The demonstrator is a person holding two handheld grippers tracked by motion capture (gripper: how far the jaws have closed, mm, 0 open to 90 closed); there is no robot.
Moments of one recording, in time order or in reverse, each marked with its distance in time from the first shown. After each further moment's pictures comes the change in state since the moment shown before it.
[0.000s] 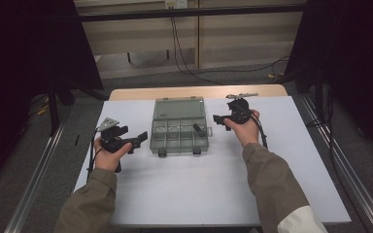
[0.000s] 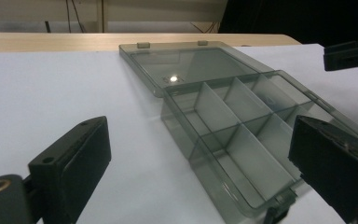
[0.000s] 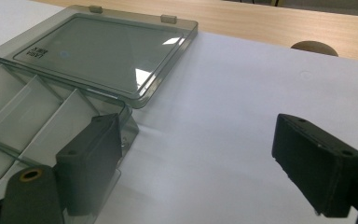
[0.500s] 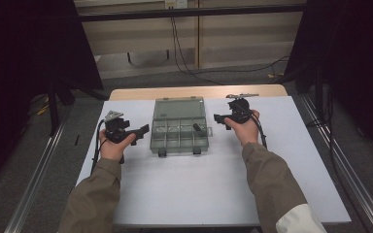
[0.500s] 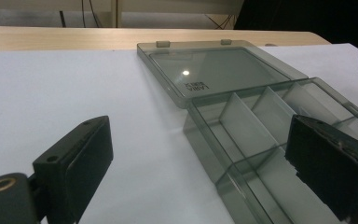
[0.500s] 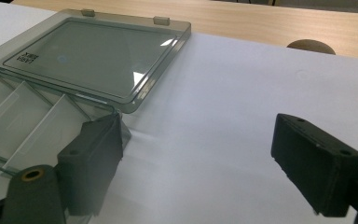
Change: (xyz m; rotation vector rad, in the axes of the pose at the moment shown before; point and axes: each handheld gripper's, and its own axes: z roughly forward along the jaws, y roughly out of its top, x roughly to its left) left arm 0.011 0.012 0.028 0.038 0.044 -0.016; right arm -0.005 -0.001 0.006 -0.010 -0.005 0.026
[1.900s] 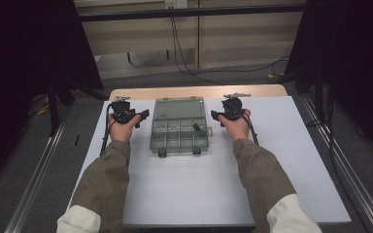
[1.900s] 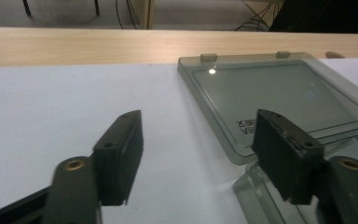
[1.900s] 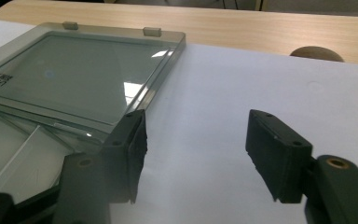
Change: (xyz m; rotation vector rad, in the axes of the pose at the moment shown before) left arm 0.020 0.034 0.055 0.072 0.136 -0.064; right arm 0.008 0.003 0.029 -0.037 -0.049 0.033
